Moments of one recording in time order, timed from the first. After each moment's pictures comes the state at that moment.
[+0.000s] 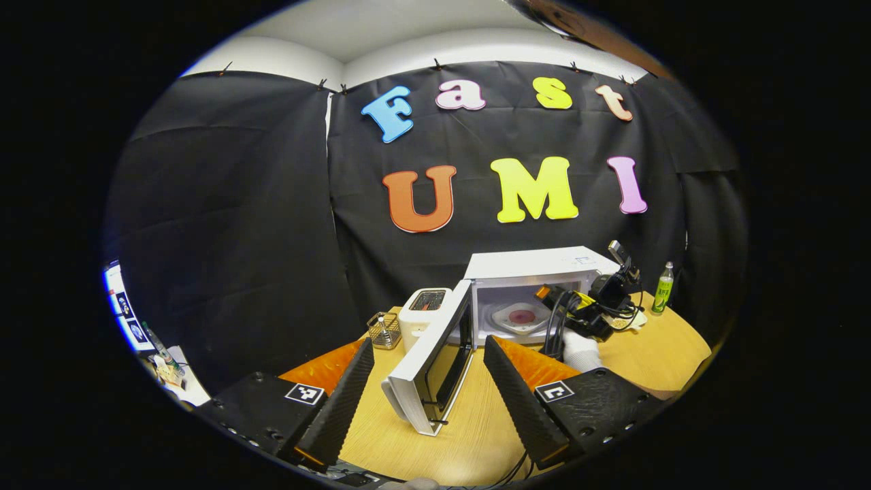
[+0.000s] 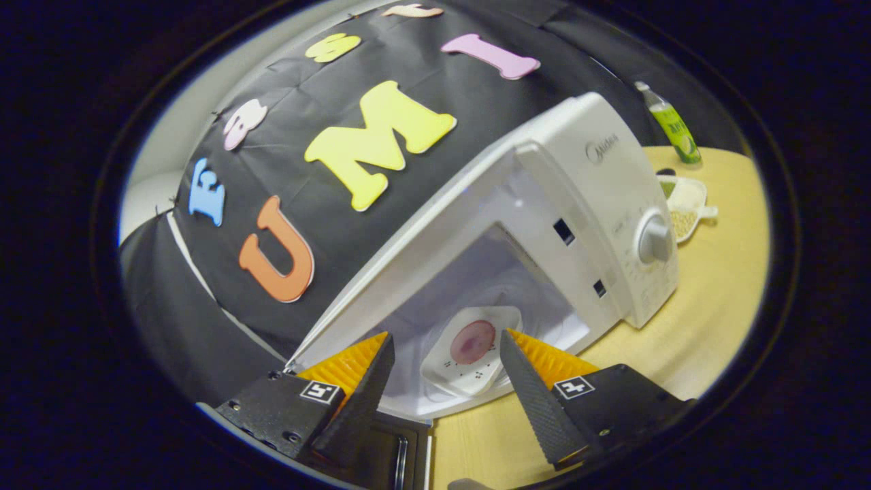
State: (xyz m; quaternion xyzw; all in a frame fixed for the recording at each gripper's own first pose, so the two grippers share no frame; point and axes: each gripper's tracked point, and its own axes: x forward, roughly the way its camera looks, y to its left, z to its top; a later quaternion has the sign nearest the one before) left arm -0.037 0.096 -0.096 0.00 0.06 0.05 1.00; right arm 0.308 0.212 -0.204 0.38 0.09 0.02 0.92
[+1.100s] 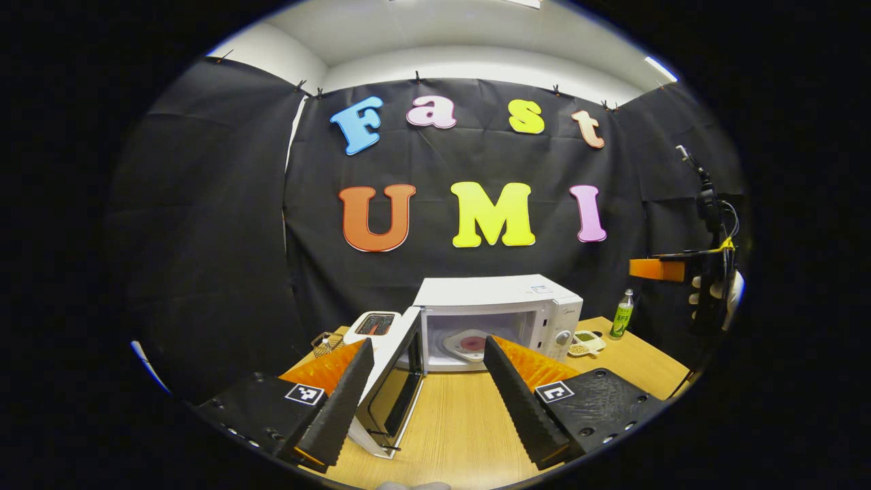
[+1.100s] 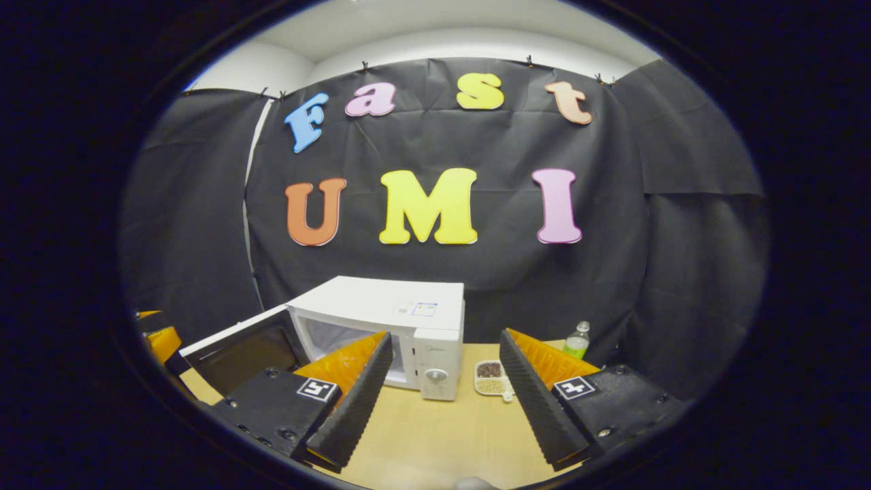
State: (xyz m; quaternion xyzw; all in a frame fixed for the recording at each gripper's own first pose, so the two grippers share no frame) left arm 0.007 0.054 -0.087 -0.03 0.02 -0.05 1.00; right arm 0.078 0.008 -0.053 0.02 0.06 -0.01 1.00
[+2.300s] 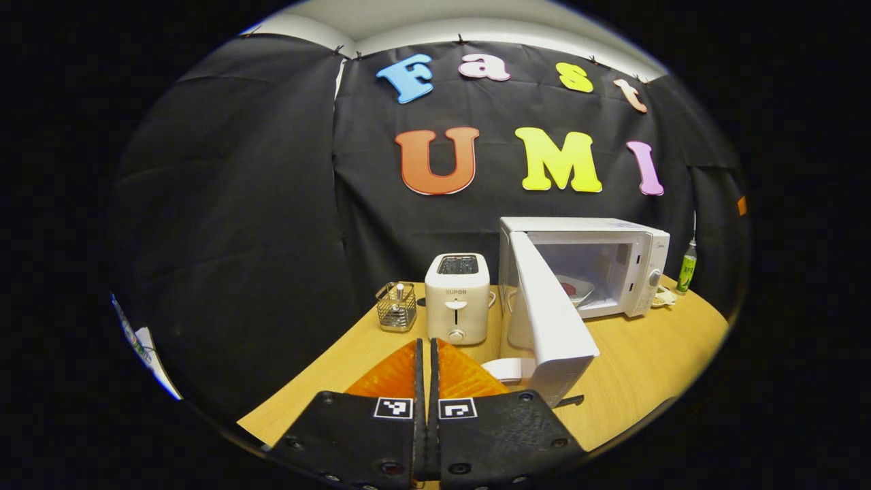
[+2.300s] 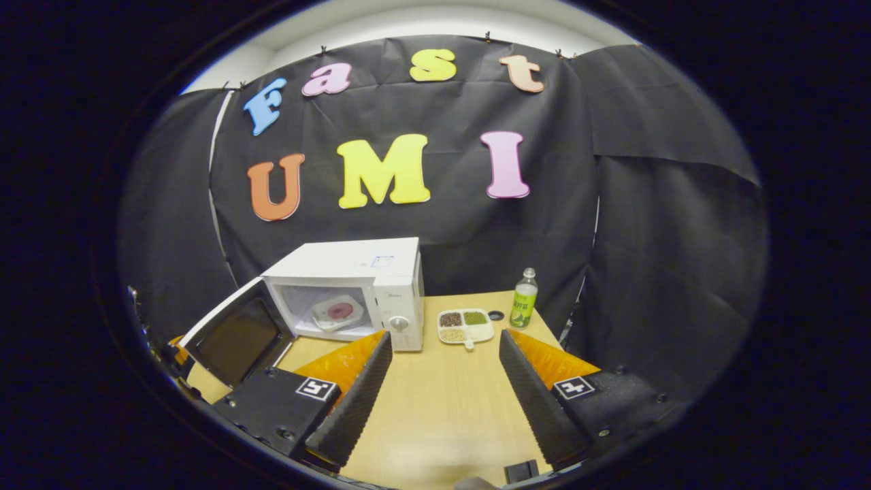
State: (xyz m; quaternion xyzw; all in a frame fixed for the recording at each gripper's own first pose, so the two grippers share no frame) left arm 0.056 0.194 -0.231 -0.02 0.09 0.02 1.00; right arm 0.003 -0.028 -0.089 0.07 0.15 -0.08 0.98
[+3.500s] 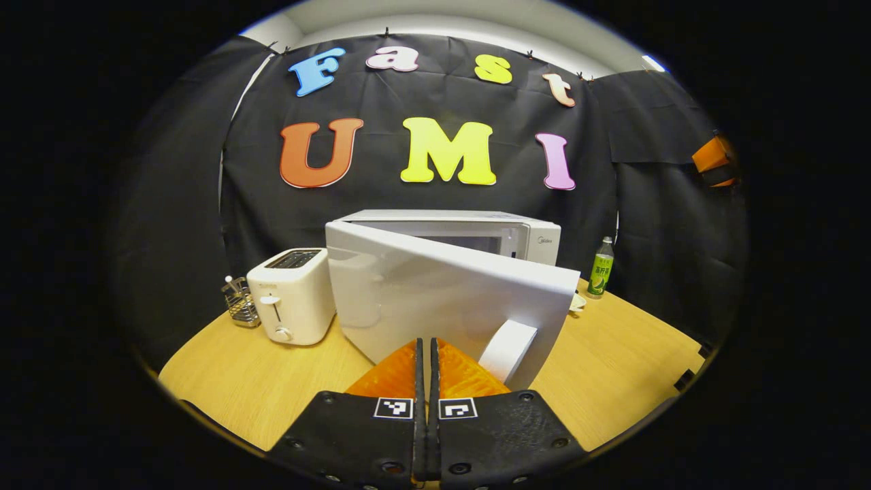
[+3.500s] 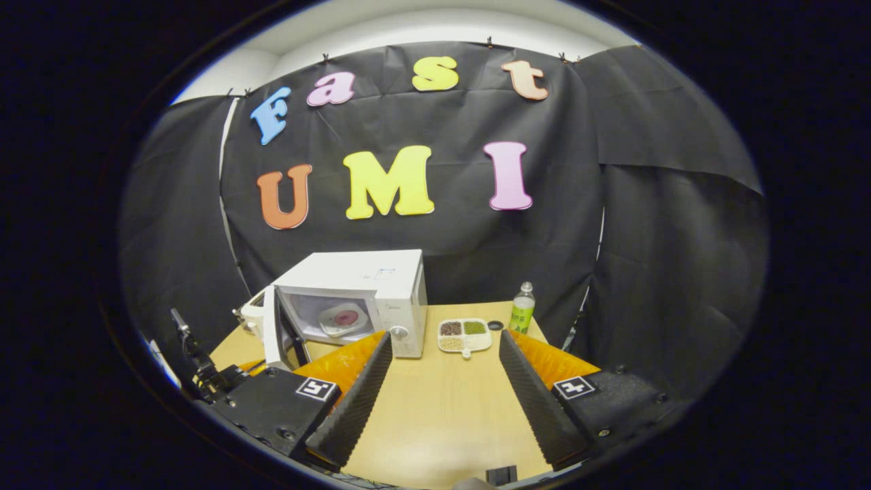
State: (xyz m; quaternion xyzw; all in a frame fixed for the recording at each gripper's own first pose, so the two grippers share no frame) left arm 0.089 -0.059 -0.227 -0.03 0.08 -0.16 0.98; right arm -0.012 -0.054 -0.052 0.06 0.14 -0.05 0.99
